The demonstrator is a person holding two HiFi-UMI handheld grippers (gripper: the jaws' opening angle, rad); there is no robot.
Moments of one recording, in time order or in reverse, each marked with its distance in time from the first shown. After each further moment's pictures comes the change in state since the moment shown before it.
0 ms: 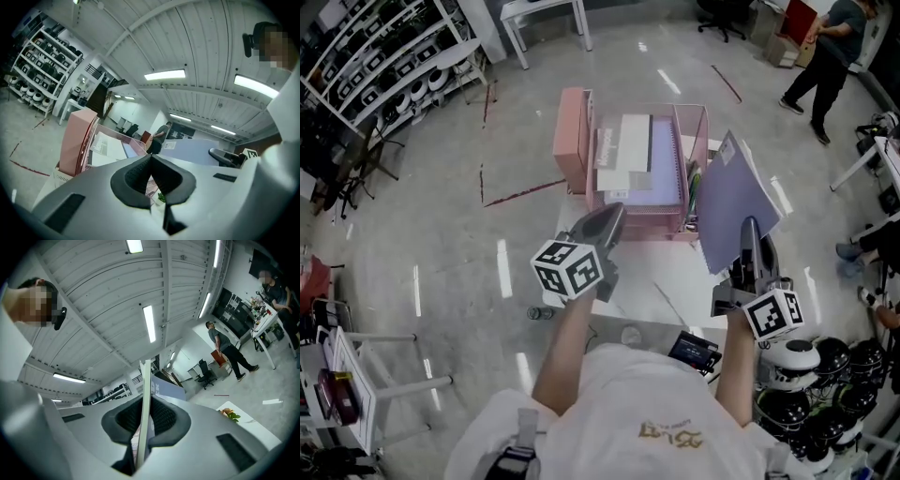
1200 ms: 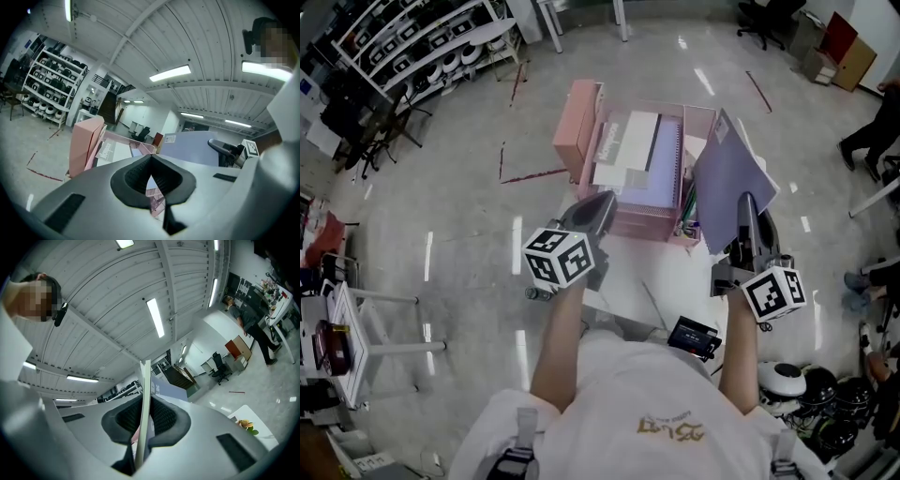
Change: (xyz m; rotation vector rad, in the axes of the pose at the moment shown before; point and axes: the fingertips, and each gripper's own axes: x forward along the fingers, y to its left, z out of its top) left arm 0.018 -0.004 0.010 0.062 -0.021 0.178; right arm 0.061 -0.031 0.024 0.025 0.062 0.168
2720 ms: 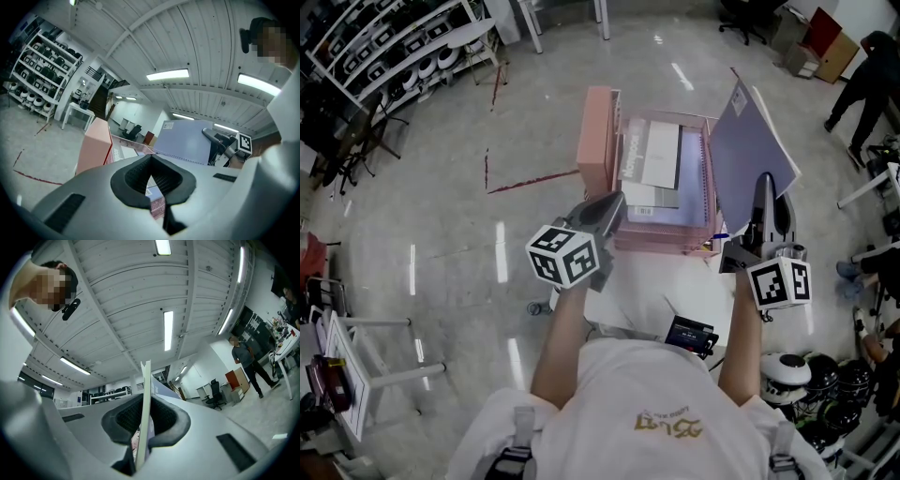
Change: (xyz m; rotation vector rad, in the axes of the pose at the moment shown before) left arm 0.004 0.079 0.029 -0.030 0.030 -0.148; right arm 0.084 0.056 -0.002 -0.277 -0.156 -0.085
